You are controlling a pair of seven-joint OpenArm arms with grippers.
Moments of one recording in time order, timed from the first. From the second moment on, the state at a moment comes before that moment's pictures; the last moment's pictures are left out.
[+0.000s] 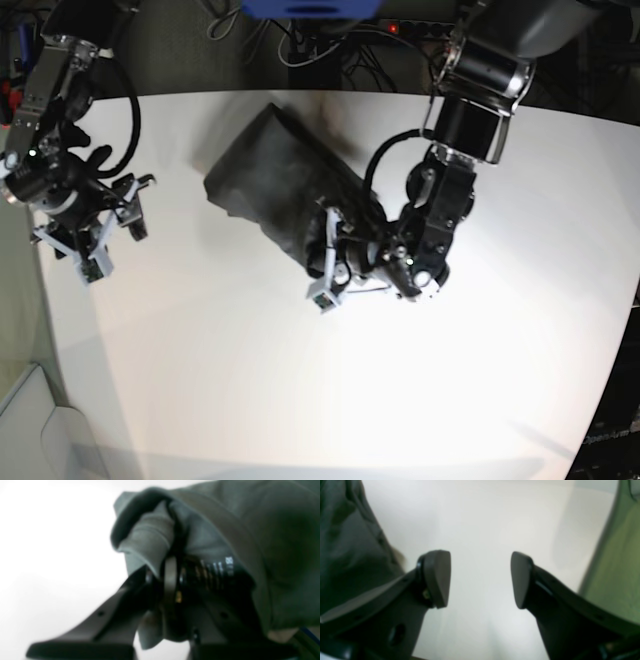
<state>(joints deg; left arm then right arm) -20.8 -2.4 20.3 72.9 -12.8 -34.0 64.6 -3.6 10.2 23.1 112.1 15.9 39.9 -68.6</state>
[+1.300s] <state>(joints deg) -36.9 4.1 46.8 48.0 11.7 -35.1 34.9 -6.7 12.0 35.6 112.1 16.1 39.9 -68.6</state>
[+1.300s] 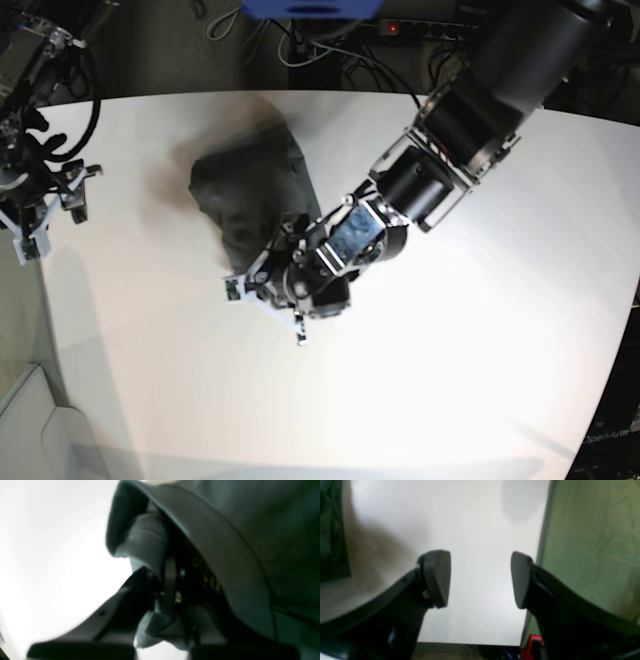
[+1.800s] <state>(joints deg) -41.9 4.0 62.1 44.7 12.3 -34.6 27.2 -7.1 11.9 35.6 112.1 16.1 39.9 -68.7</state>
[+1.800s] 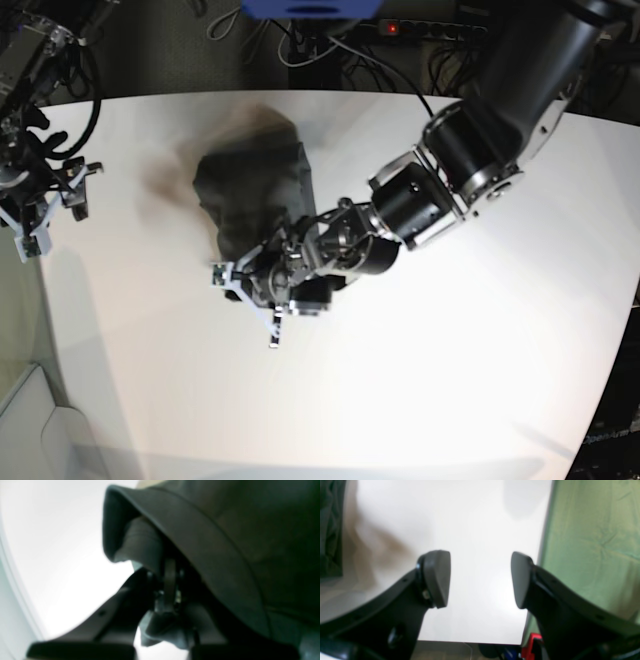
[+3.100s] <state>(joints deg) -34.5 3.8 41.7 65.5 31.2 -35.2 30.8 -7.1 10.5 31.1 112.3 16.2 39.9 -68.7</state>
